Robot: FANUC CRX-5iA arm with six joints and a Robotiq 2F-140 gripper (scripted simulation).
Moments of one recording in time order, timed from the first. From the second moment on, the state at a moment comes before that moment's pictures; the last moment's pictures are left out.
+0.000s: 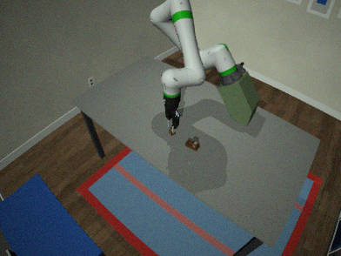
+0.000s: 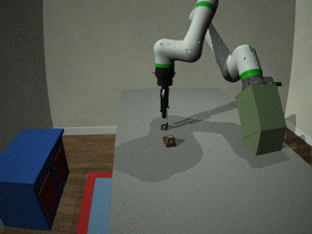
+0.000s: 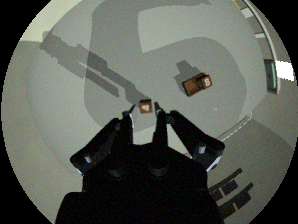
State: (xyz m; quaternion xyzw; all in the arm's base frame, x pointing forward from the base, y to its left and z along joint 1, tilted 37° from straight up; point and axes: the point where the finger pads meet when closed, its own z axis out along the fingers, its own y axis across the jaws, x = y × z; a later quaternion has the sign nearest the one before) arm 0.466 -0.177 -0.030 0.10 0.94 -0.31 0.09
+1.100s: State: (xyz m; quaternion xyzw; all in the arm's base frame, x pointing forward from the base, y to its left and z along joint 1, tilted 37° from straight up) arm 0.469 -0.195 -0.054 0.10 0.94 -0.31 0.09
